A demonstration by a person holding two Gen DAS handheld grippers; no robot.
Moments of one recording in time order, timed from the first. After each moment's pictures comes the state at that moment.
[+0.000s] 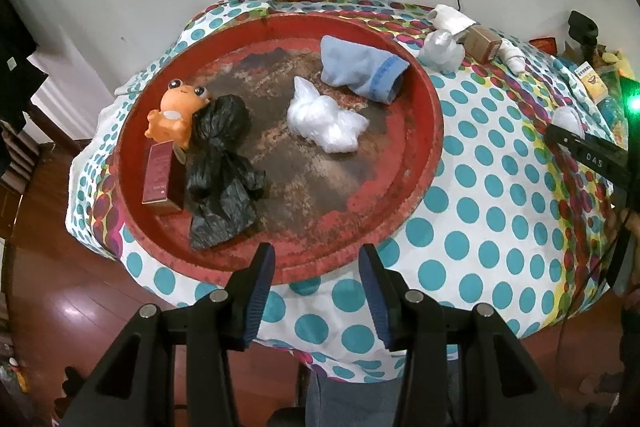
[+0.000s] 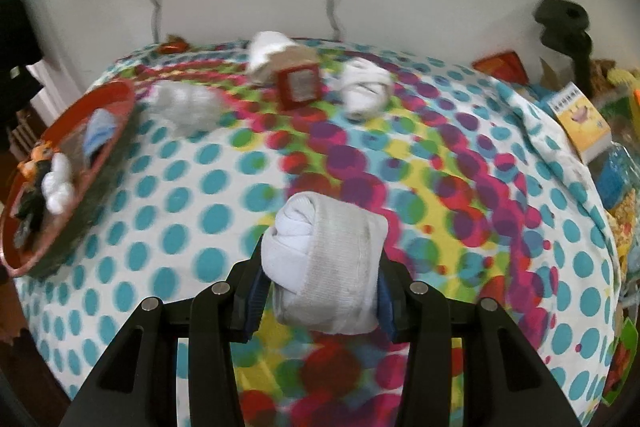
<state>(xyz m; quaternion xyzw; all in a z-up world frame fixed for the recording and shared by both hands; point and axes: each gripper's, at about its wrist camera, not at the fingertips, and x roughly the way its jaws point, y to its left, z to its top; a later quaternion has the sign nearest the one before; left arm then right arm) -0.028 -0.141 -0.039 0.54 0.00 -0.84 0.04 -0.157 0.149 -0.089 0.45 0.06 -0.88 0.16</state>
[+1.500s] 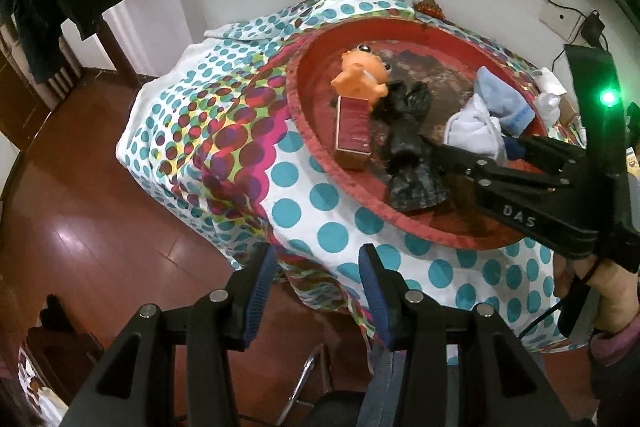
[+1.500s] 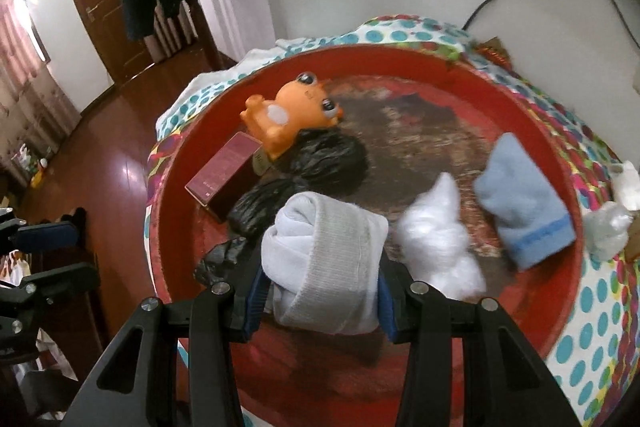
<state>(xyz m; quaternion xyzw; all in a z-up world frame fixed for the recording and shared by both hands) 0.032 -0.281 -0.029 0.53 0.10 -0.83 0.15 -0.074 -0.167 -0.080 0.44 0.17 -0.78 0.42</state>
